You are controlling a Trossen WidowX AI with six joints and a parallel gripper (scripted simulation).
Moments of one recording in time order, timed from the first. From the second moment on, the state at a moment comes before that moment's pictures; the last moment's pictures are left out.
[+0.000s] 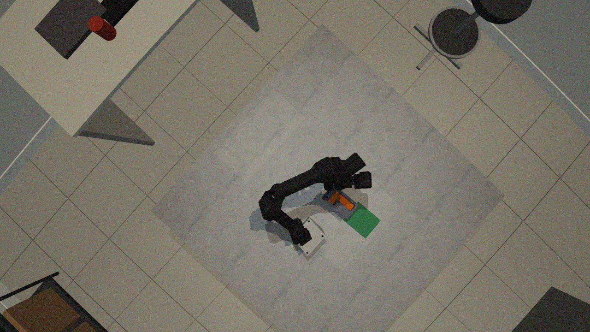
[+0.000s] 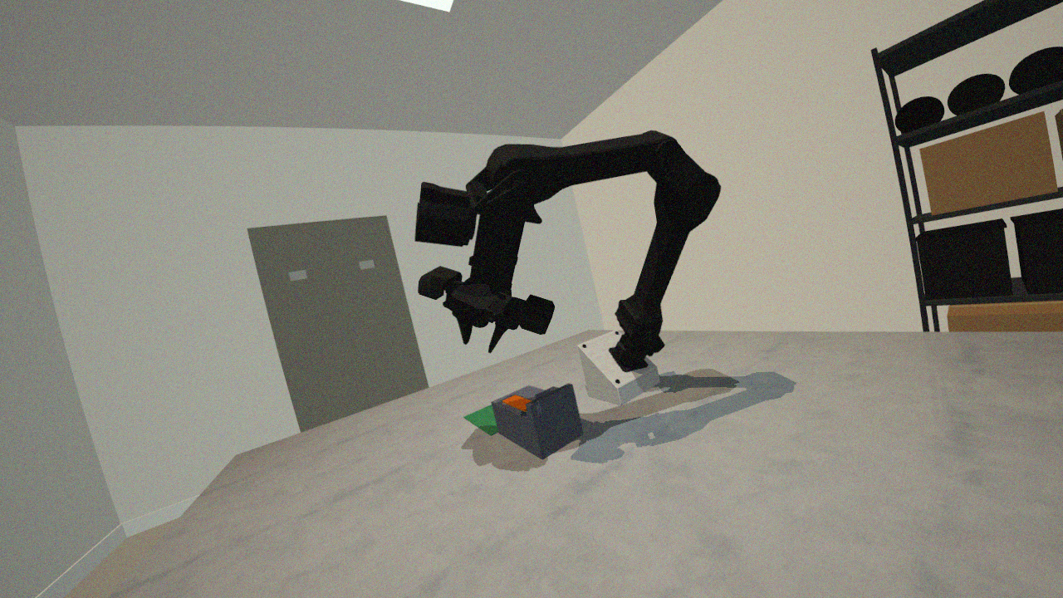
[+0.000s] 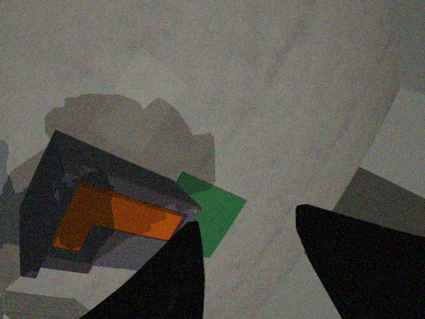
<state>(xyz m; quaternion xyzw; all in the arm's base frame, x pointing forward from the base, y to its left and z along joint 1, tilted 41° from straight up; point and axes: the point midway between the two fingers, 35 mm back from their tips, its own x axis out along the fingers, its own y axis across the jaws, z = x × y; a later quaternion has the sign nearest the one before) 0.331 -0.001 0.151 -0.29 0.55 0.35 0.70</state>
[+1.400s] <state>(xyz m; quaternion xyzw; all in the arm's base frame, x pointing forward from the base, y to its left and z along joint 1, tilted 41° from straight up) 0.238 0.067 0.052 0.16 0.67 0.33 0.64</state>
